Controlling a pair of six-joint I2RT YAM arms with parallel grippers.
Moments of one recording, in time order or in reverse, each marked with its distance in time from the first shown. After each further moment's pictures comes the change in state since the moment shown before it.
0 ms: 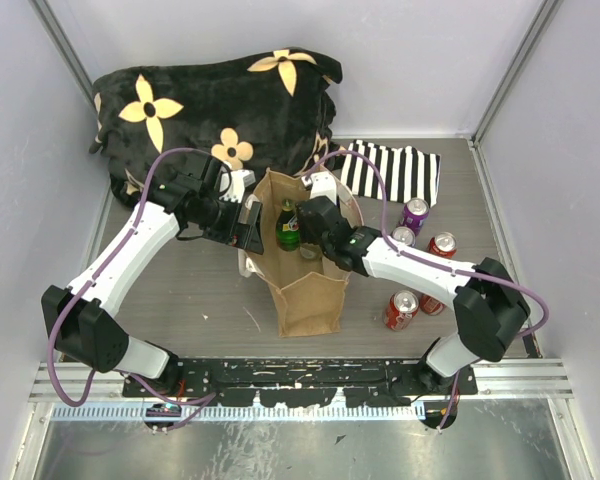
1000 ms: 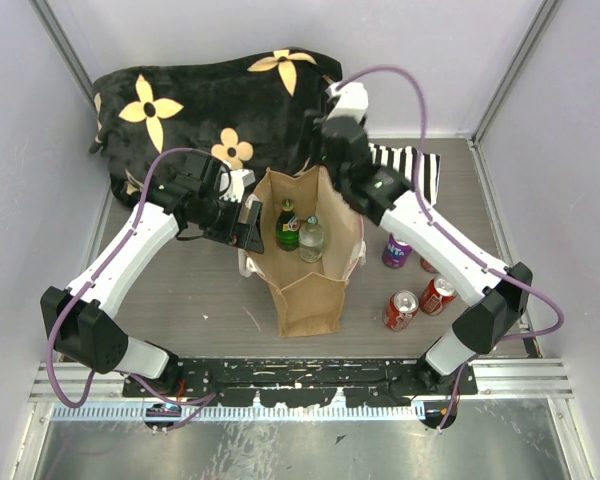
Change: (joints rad) left arm 0.000 -0.006 -0.002 0.006 0.007 -0.005; right arm -0.077 0.032 0.534 -0.150 0.034 0.015
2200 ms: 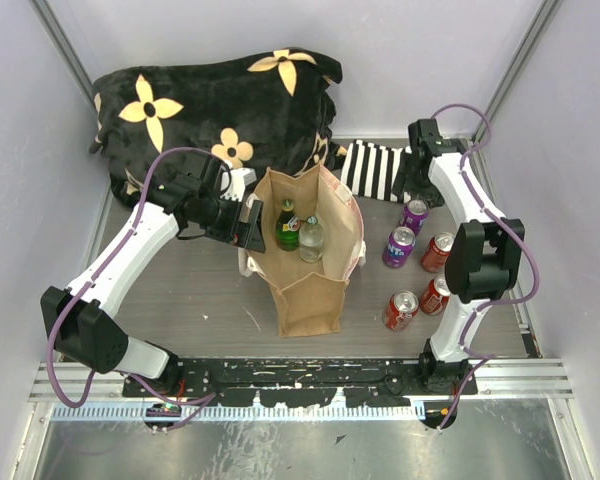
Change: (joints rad) left arm 0.000 0.000 0.000 0.013 0.019 0.004; right arm -0.658 0.282 0.076 -0.670 -0.258 0.068
